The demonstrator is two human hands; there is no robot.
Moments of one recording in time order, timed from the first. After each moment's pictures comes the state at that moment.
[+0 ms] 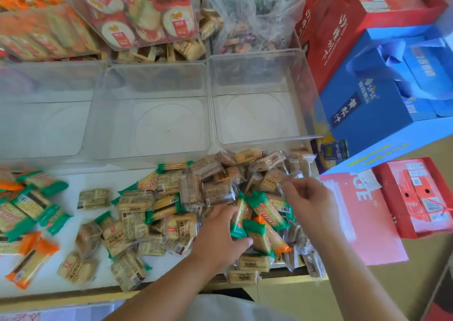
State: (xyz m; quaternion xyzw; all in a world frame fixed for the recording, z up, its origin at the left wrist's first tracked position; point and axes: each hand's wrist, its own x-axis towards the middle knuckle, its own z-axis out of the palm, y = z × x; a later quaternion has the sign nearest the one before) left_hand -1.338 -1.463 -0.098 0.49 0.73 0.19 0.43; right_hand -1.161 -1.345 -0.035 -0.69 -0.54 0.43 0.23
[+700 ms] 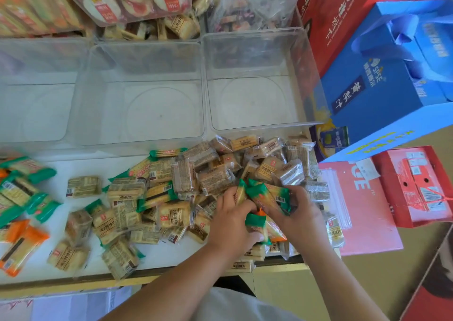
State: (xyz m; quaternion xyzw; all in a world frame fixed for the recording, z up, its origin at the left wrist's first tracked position) left_hand -1.295 -1.454 -0.133 0.55 0.72 0.20 0.37; right_hand -1.134 -1.380 -0.092 -0.68 -0.63 0.36 0.07
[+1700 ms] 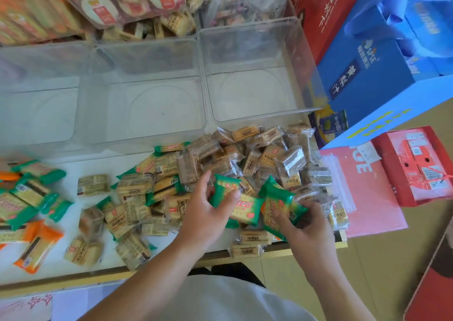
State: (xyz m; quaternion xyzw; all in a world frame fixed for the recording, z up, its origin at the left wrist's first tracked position) left_hand -1.344 -1.476 -0.063 0.26 0.69 0.43 0.53; right_hand -1.138 -1.448 -0.056 -0.70 -0.42 0.52 0.25
